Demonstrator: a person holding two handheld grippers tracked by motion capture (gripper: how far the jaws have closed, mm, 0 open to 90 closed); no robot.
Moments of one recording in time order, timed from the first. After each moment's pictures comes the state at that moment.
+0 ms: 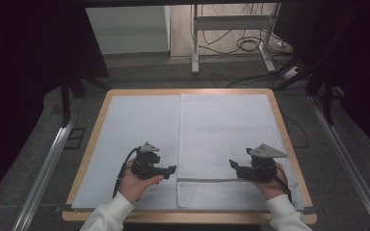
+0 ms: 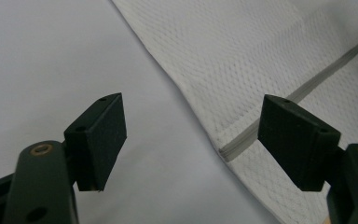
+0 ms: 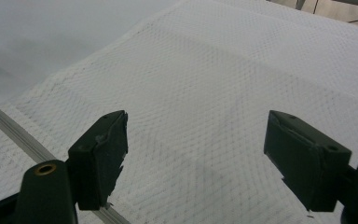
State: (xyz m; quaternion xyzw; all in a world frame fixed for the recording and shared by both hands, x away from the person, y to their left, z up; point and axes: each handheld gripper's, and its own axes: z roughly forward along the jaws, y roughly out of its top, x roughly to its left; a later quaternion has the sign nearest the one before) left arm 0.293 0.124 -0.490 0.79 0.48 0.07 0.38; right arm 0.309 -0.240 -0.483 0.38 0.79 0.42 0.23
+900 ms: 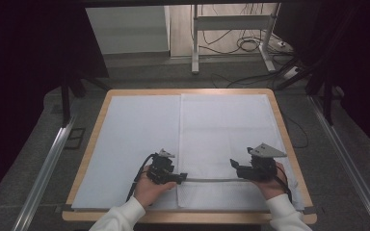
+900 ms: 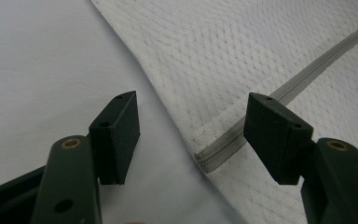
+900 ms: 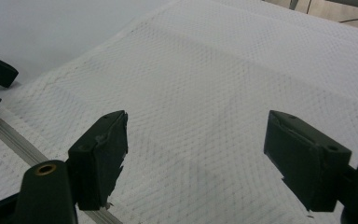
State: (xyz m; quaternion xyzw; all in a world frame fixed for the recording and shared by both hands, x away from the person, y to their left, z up) left arm 0.299 0.086 -0.523 0.81 0.48 0.02 0.35; right arm 0.310 -0.240 -0.483 0.38 0.79 0.42 0.24
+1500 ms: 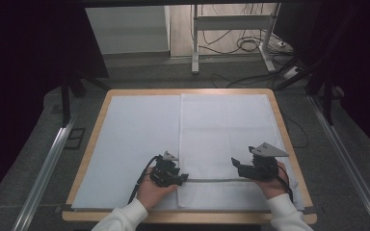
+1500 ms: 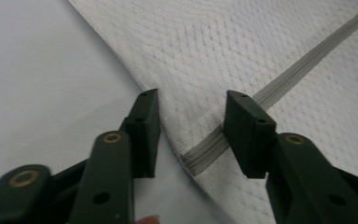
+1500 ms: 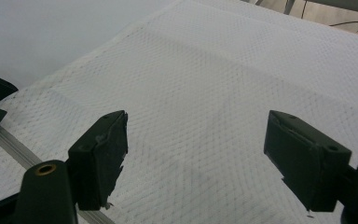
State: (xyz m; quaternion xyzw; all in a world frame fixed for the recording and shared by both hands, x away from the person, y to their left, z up) left arm 0.295 0.076 -0.526 0.82 0.45 0.05 0.34; right arm 0.311 -0.243 -0.480 0.38 0.79 0.42 0.24
